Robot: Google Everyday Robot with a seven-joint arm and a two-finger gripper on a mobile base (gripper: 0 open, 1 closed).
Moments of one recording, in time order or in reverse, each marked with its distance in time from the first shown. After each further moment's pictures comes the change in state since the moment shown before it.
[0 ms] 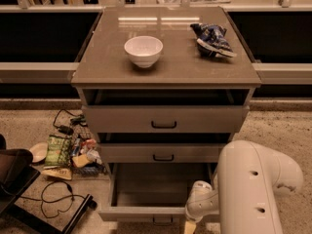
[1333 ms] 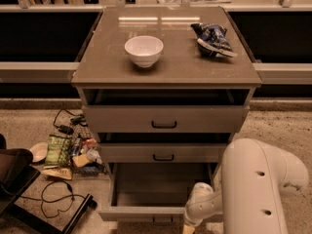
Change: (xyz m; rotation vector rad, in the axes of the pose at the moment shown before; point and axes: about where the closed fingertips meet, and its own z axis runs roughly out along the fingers) arm -0.003 0.023 -0.016 -0.038 -0.022 -0.009
